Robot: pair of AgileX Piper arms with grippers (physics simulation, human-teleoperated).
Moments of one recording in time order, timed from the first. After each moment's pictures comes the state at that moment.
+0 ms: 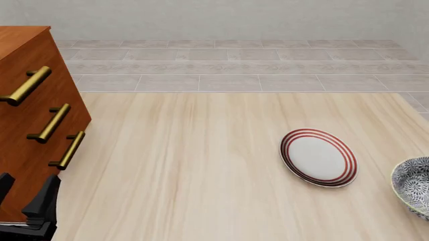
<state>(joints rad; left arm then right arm) -0.02 0.06 0.00 -0.03 0.02 -0.89 1.32 -0.46 -0.05 -0.13</state>
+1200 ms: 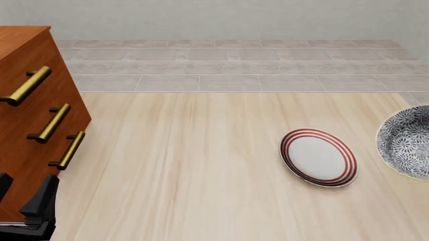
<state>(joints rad) -0.02 0.05 0.00 -0.03 0.00 -0.64 1.01 -0.64 0.22 -0.15</state>
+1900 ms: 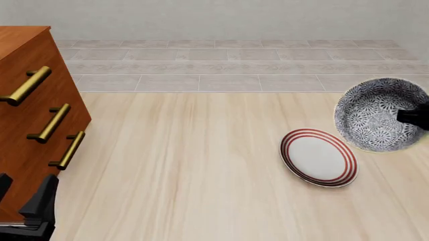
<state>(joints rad) -0.02 0.04 0.00 -0.02 0.00 -0.35 1.13 -0.76 0.18 -0.17</state>
